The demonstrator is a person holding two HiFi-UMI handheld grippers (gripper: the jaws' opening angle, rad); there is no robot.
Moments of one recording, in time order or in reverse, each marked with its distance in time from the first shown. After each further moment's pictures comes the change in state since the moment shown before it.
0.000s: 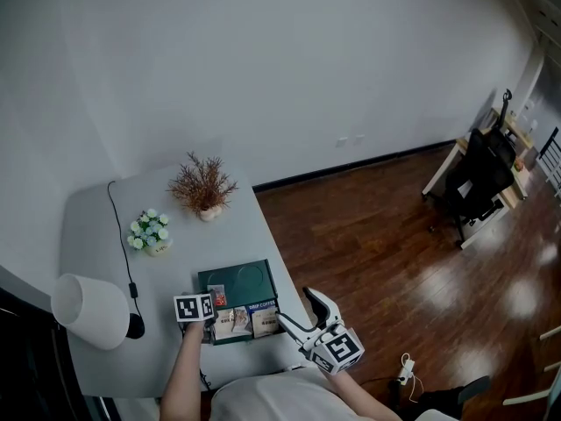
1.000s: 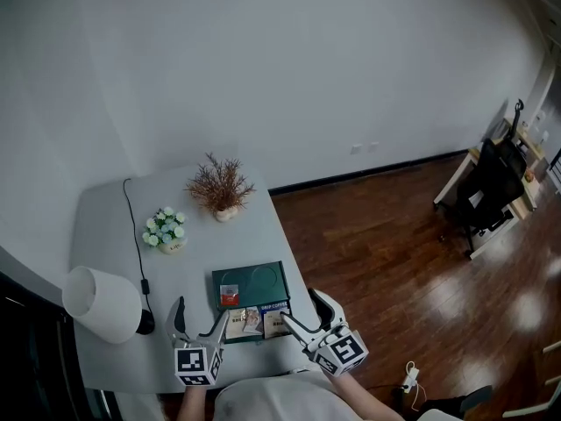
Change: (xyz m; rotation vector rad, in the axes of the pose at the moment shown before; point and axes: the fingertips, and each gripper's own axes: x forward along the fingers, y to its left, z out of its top) left arm -0.215 -0.068 0.056 0.303 -0.718 0.097; right arm 0.013 0.017 0.007 0.011 -0.029 0.032
